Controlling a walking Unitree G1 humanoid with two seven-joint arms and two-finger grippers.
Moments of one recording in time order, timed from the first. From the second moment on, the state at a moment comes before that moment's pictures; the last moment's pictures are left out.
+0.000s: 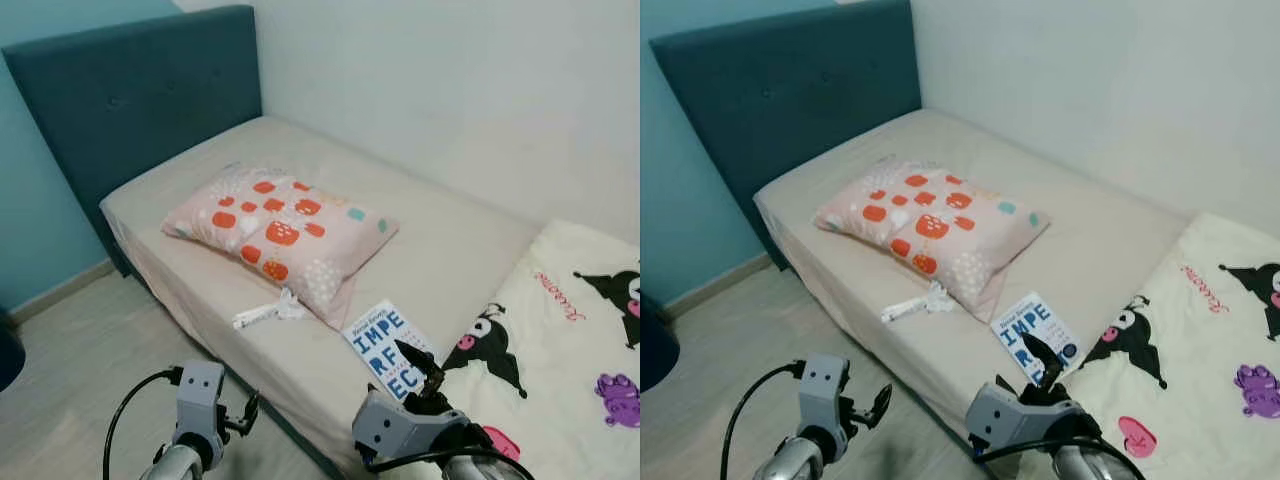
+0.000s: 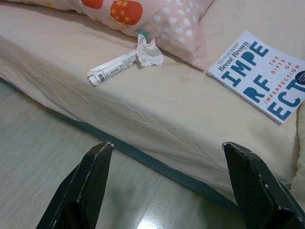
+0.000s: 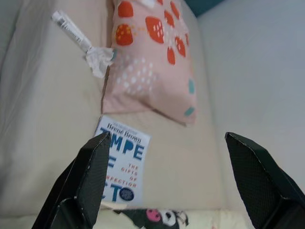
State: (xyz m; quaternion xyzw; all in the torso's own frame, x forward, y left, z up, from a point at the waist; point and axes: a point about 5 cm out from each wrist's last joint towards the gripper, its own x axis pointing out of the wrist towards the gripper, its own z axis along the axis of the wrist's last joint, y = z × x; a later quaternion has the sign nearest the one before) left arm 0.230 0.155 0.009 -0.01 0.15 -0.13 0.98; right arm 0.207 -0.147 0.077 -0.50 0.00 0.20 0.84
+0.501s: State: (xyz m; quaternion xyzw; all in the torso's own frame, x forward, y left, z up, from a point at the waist) left arm 0.237 0.147 0.014 -0.01 0.15 -0.15 0.98; right arm 0.206 -0.159 0.066 -0.45 0.06 0.20 0.87
